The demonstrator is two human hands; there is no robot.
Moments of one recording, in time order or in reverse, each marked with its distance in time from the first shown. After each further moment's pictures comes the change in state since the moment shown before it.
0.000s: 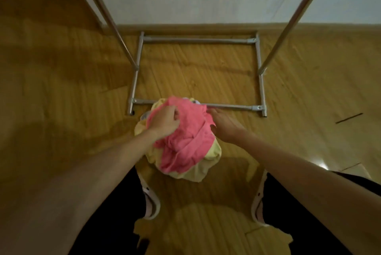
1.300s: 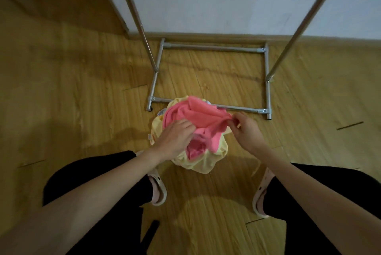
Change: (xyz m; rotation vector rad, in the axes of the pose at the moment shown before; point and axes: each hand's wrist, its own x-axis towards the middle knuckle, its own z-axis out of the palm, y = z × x) left_hand -0.130 0.024 -0.043 0.161 0.066 0.577; right_hand -0.097 -0.031 -0.030 0.280 0.420 -0.044
